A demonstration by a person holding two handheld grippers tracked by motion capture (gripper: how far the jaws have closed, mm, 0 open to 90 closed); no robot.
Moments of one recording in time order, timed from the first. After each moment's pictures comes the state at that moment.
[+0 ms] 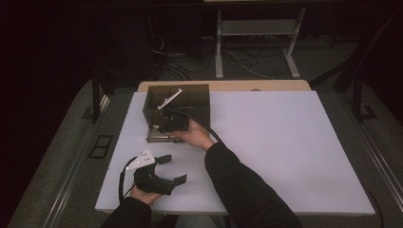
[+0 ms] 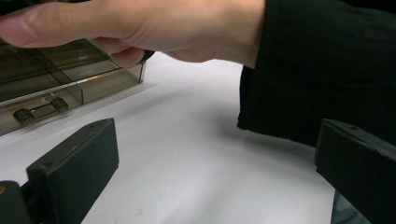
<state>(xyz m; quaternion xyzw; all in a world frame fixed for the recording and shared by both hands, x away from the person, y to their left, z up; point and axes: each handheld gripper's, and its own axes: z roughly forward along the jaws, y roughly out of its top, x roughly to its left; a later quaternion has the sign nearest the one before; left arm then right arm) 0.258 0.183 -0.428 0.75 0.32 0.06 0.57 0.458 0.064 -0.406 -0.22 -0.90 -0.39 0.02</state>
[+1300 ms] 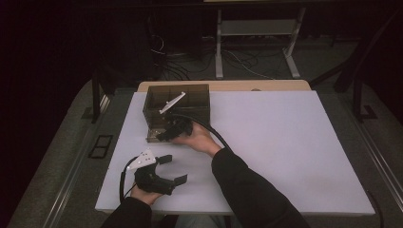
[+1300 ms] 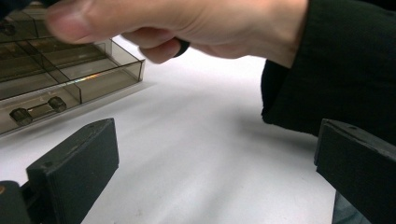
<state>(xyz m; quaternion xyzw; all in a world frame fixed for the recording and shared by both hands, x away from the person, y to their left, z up) 0.260 0.182 -0.429 0.76 0.32 0.06 0.56 0.428 0.049 -0.390 -0.20 -0.90 -0.40 0.01</state>
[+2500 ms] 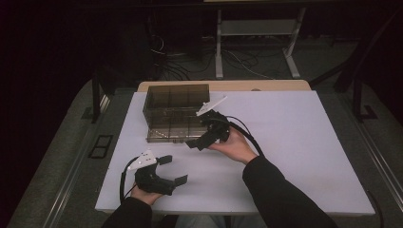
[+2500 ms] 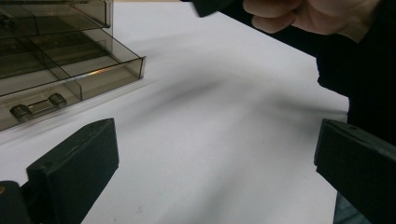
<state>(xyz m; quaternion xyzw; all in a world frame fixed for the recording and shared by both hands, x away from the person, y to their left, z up) 0.259 0.181 -0.430 0.76 0.33 0.06 0.56 0.379 -0.059 -0.360 -0.24 -0.88 -0.42 -0.02</state>
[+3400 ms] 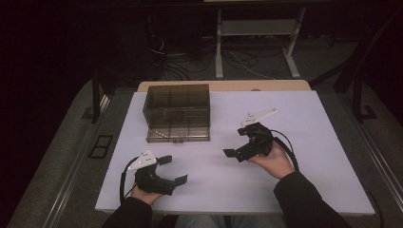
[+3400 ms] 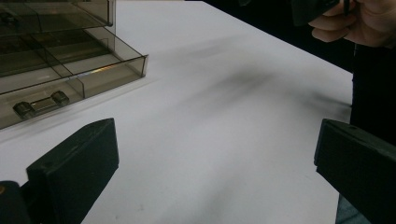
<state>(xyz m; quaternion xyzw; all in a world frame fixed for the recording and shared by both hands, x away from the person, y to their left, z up) 0.259 0.181 -0.430 0.76 0.33 0.06 0.56 0.335 -0.166 -0.365 -0.30 -0.85 -0.42 -0.05</state>
